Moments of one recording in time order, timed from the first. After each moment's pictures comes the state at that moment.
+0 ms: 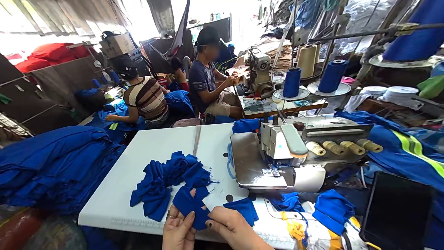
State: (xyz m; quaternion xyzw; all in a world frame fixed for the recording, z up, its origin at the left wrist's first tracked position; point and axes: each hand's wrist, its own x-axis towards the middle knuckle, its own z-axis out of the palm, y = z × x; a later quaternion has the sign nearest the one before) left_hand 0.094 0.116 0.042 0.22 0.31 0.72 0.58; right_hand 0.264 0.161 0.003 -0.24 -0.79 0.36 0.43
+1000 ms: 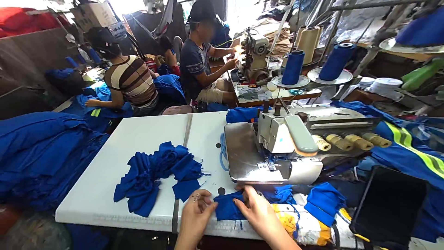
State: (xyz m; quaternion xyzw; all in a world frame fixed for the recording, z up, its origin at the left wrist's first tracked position) left_hand 0.119 0.158 -0.017 0.60 0.58 0.42 0.36; right_hand 0.330 0.171 -0.019 -0.61 -0.68 0.30 0.28
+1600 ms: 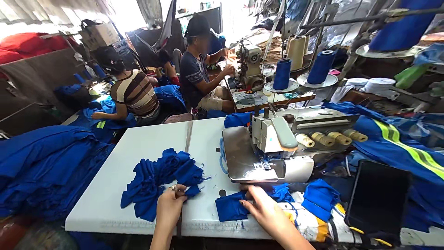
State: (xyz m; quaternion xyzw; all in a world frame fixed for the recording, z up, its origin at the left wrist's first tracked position) left_hand 0.056 0.186 0.019 0.62 0.69 0.31 0.22; right_hand 0.352 0.166 -0.014 -0.56 -0.73 0.23 0.31
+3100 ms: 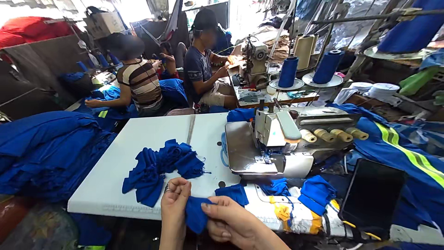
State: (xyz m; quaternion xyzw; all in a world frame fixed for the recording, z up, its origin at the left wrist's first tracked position) left_hand 0.102 0.139 0.039 0.39 0.43 0.70 0.42; right_hand 0.271 0.143 0.062 -0.15 -0.37 0.87 0.28
